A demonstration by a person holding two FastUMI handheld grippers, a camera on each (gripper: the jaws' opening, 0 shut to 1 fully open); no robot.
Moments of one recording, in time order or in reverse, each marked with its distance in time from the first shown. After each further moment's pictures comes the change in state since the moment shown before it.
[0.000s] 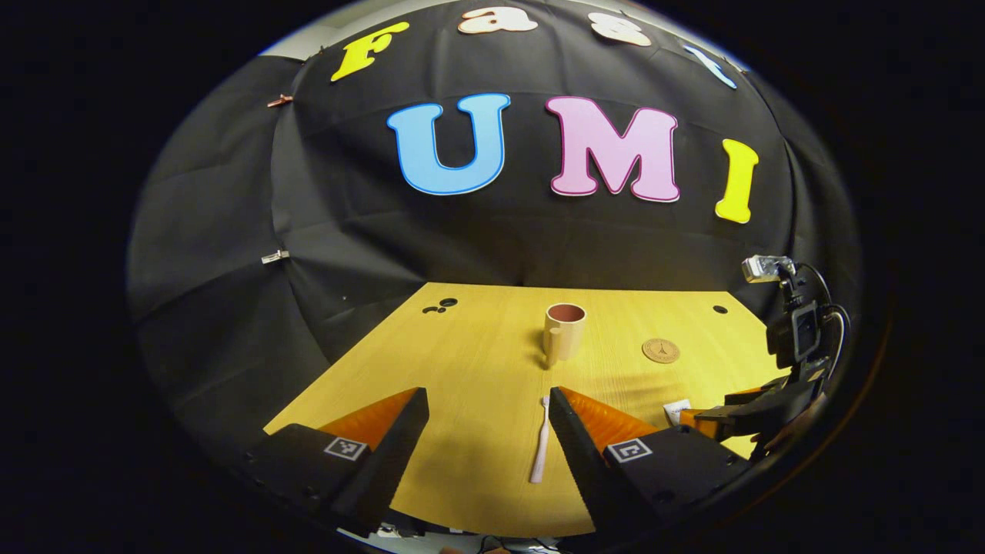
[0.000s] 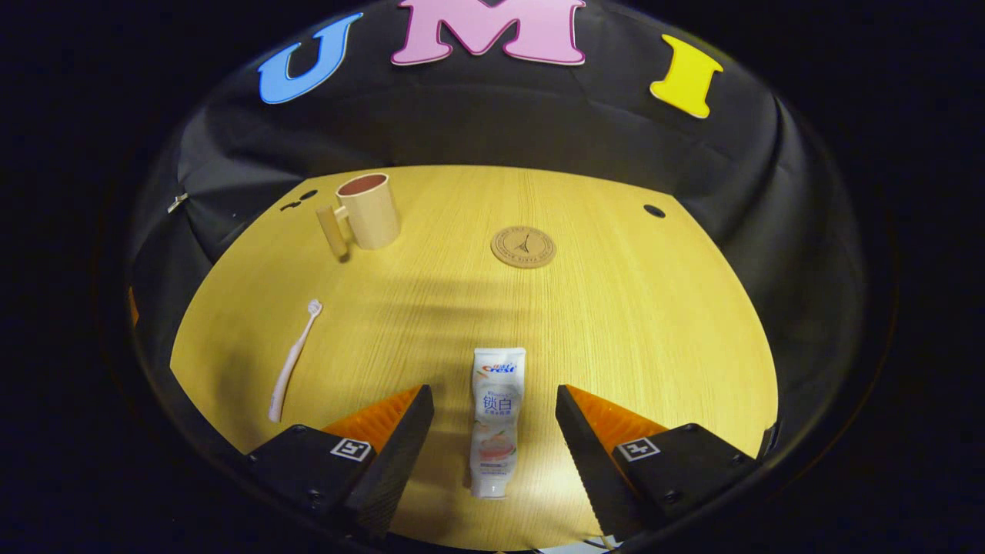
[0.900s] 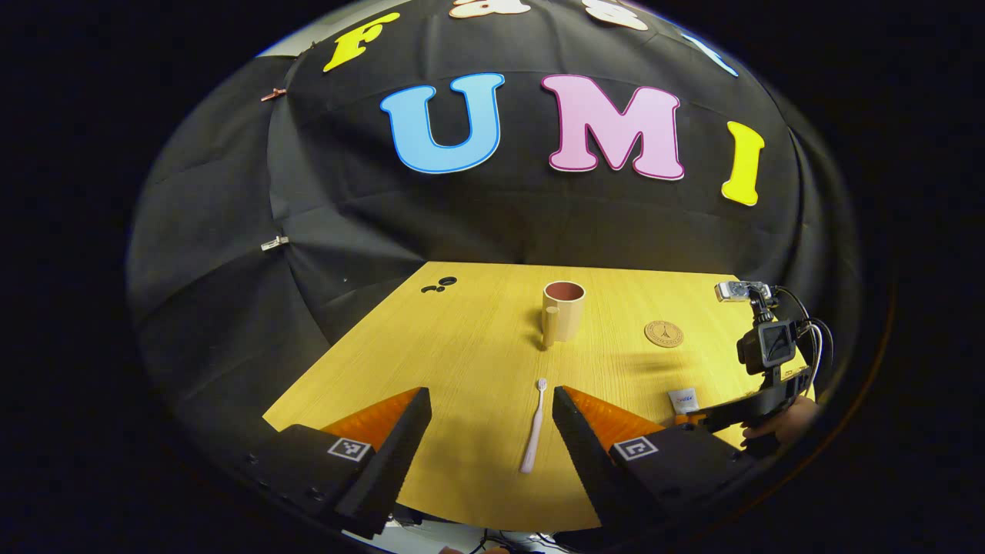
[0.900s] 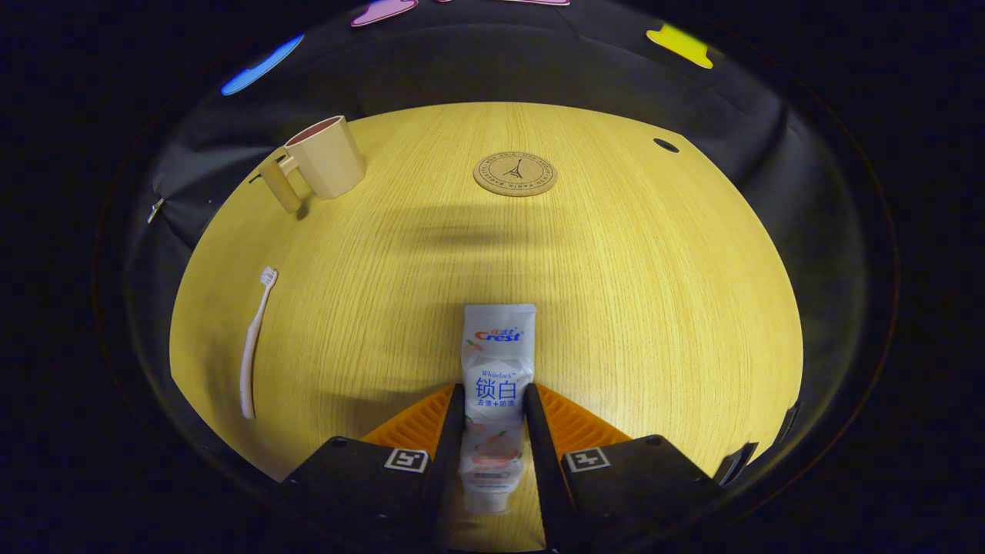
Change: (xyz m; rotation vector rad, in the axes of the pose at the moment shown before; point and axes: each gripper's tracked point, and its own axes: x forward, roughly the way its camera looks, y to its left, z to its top) left arm 0.008 -0.010 -0.014 0.009 0.066 0.028; right arm 0.040 -0.001 -0.034 0.056 0.219 0.025
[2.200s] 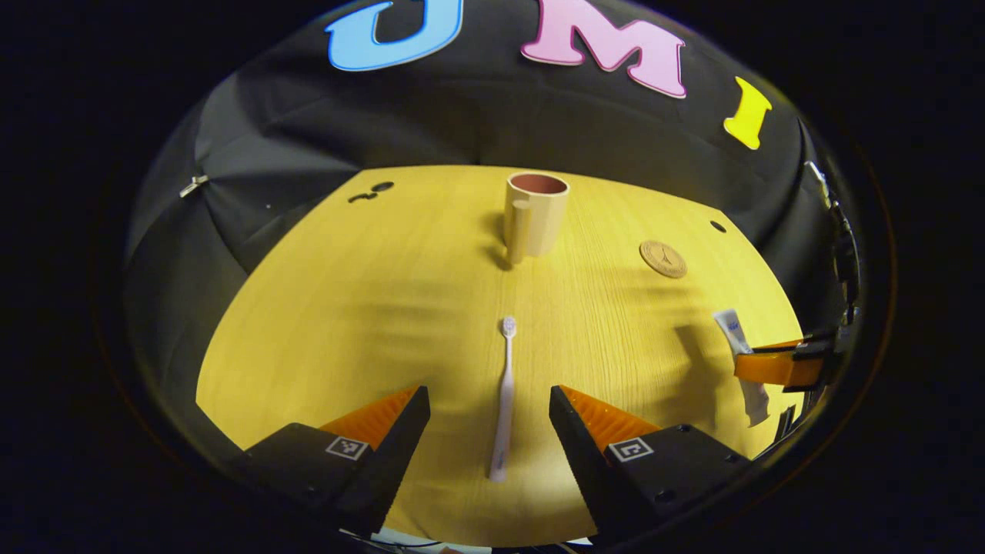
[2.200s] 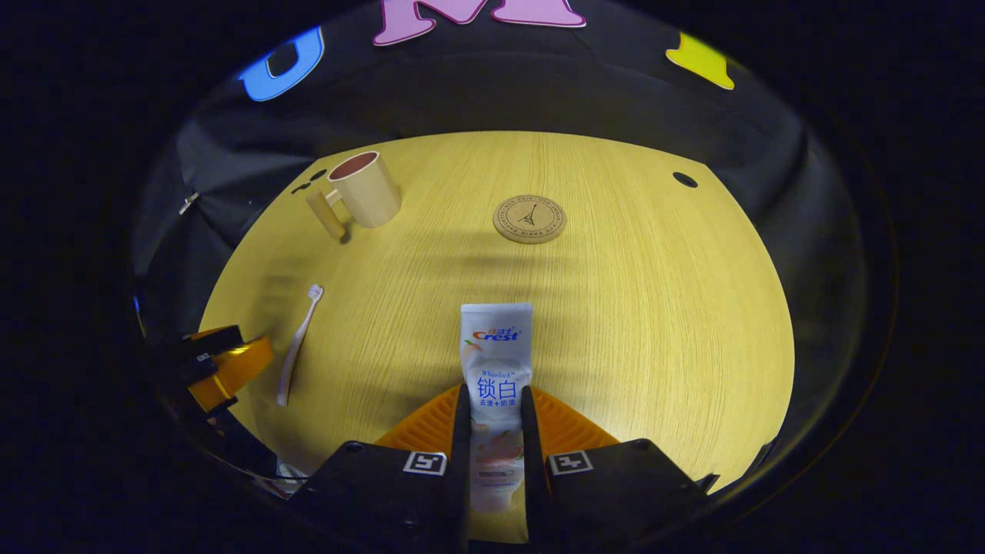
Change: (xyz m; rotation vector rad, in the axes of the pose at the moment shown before) left arm 0.125 -0.052 -0.095 0.020 0.387 -0.202; right arm -0.053 -0.011 0.041 -0.068 -0.067 0.133
